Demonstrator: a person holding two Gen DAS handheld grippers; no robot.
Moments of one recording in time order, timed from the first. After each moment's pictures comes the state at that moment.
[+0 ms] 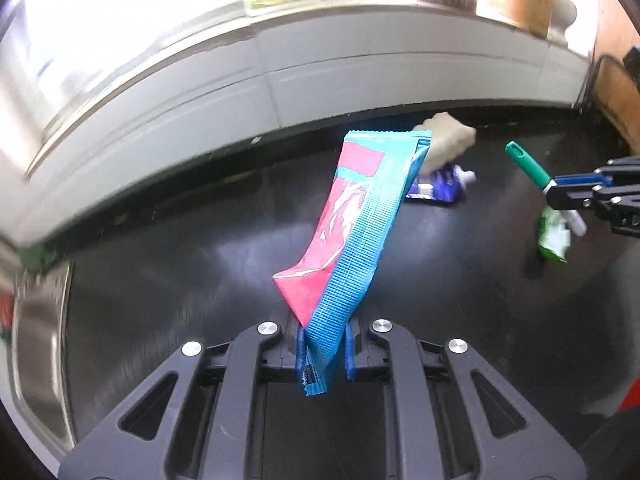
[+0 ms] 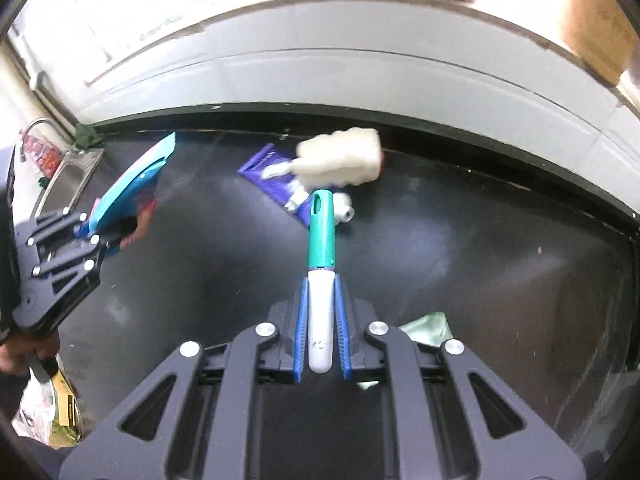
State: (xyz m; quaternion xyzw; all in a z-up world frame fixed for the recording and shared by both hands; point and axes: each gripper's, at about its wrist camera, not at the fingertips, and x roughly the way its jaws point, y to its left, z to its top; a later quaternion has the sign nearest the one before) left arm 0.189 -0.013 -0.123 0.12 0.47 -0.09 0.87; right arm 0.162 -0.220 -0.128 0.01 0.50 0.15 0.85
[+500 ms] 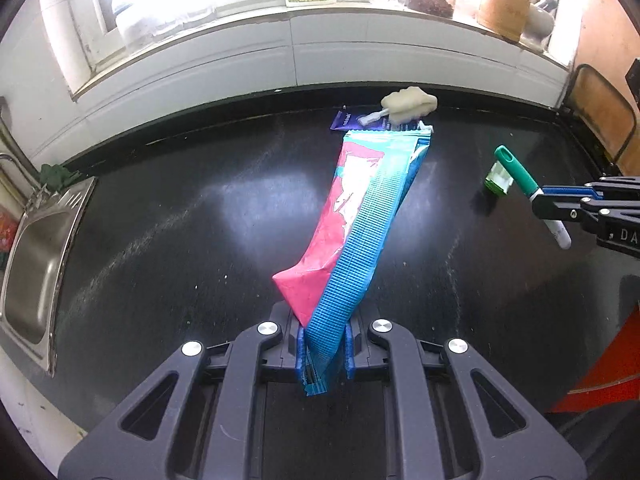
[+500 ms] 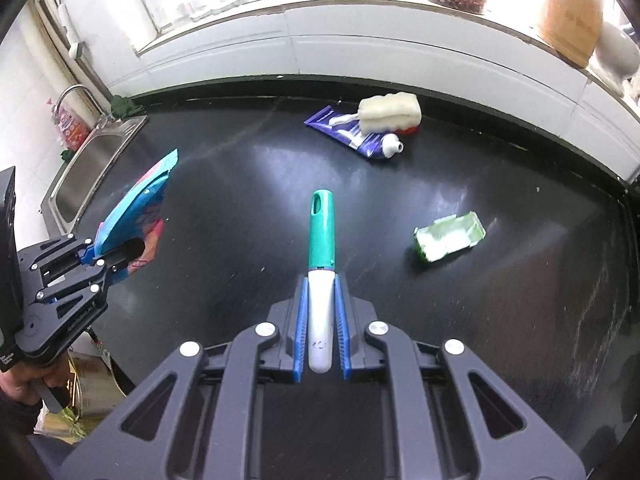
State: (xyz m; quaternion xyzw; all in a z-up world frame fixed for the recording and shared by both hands) left arm 0.053 0.001 -0.110 0.07 0.47 -0.08 0.87; right arm 0.061 -0.194 -0.114 0.01 0.50 0.17 0.85
